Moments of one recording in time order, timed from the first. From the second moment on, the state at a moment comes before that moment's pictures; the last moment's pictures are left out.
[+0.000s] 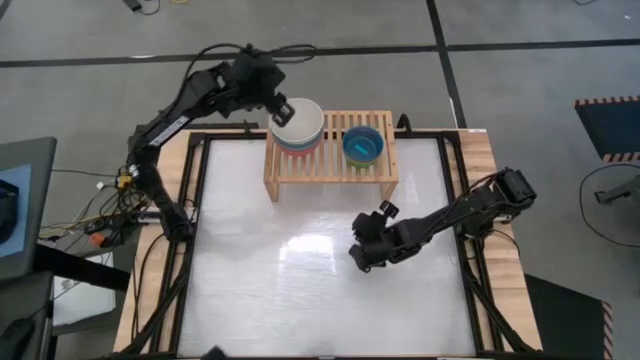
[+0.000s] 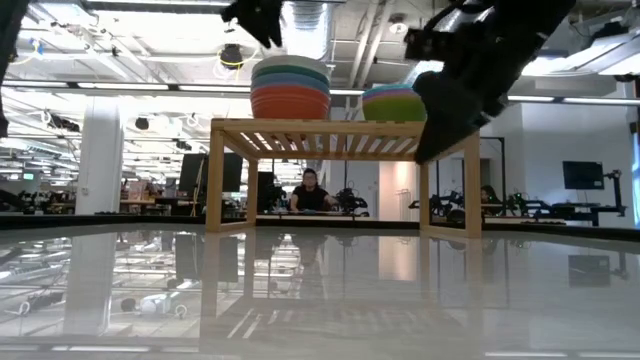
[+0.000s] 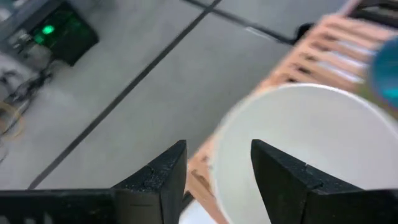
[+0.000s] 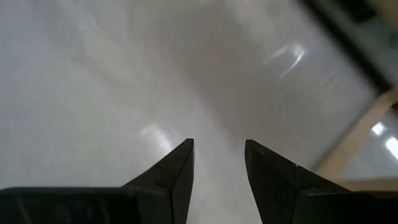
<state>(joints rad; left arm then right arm) 0.52 1.71 2.15 -1.12 -0.41 0.02 0.35 1.66 1.07 -0.67 0.76 0.77</state>
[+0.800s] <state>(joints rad) -0.21 0.78 0.51 0.40 -0.34 0.12 0.49 1.08 0.94 -0.22 0.79 0.19</state>
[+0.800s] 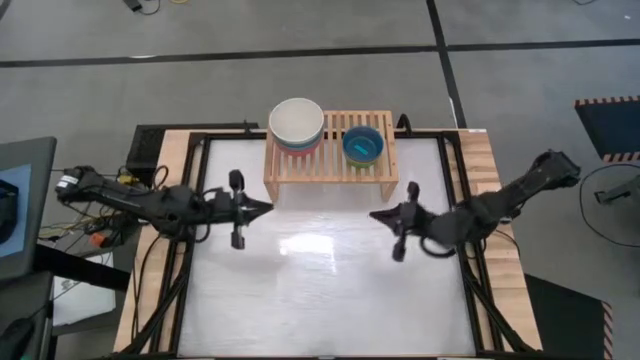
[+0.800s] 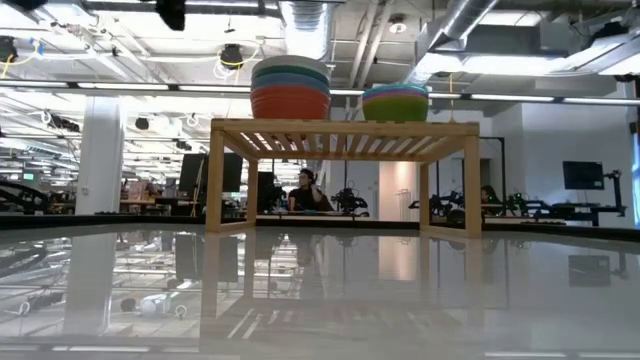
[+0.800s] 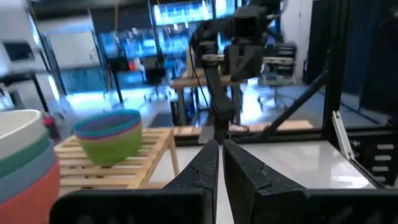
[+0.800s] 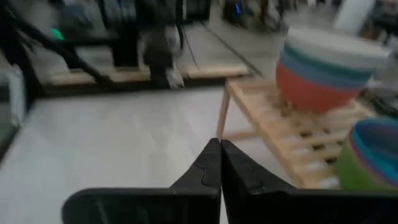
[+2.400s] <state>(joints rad) -0.26 0.00 0.13 0.04 -0.37 0.14 -0.10 0.04 0.13 0.03 0.03 0.19</state>
